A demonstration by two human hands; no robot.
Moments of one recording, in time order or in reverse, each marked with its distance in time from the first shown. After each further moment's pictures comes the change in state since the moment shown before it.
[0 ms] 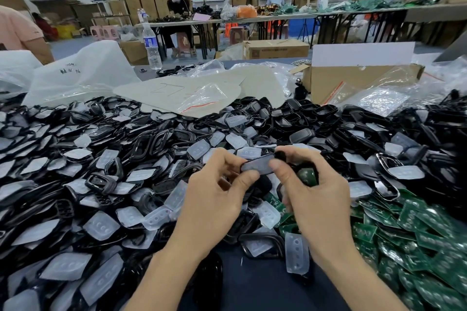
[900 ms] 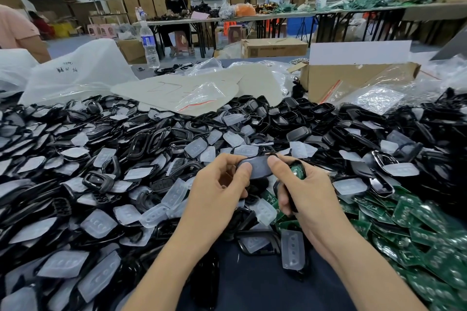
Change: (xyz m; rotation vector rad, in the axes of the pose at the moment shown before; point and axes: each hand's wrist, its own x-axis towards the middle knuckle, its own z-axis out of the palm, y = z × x) left_hand 0.003 -0.013 0.007 -0.141 -0.096 -0.128; right_hand 0.015 0.024 -0.008 0.248 -0.125 0.380
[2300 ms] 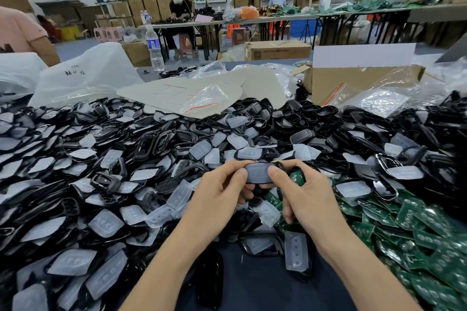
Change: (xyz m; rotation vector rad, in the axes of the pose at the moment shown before) left_hand 0.003 -0.001 -0.005 -0.022 -0.096 -0.100; right_hand -0.006 -0.003 0.000 -0.286 0.003 -0.051
